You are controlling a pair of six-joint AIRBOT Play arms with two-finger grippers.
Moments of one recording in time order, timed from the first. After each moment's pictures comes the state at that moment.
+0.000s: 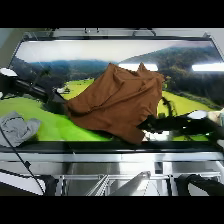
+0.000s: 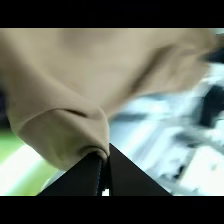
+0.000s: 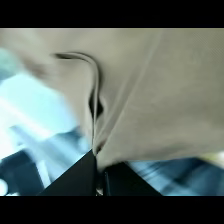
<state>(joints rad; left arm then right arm) 0.27 -1.73 1.43 0.65 -1.71 -0.95 0.03 -1.16 0.54 -0.39 1.09 1.10</state>
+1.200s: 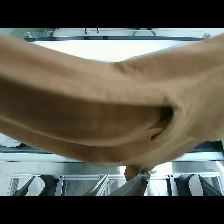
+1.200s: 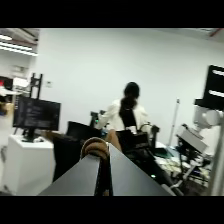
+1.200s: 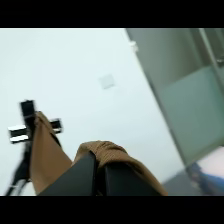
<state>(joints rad) 0.74 -0.93 1.43 -0.61 -1.73 -0.95 -0.73 -0.67 1.11 0.43 1.58 0.97</state>
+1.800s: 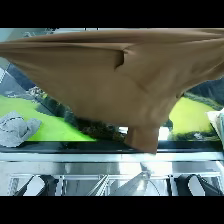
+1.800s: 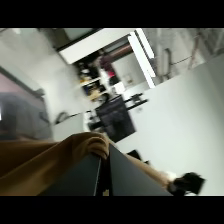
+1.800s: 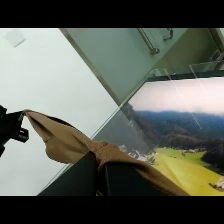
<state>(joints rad) 0.82 -0.97 1.00 -0.22 -1.57 -1.18 -0.56 -0.77 1.14 0.02 1.43 0.96</state>
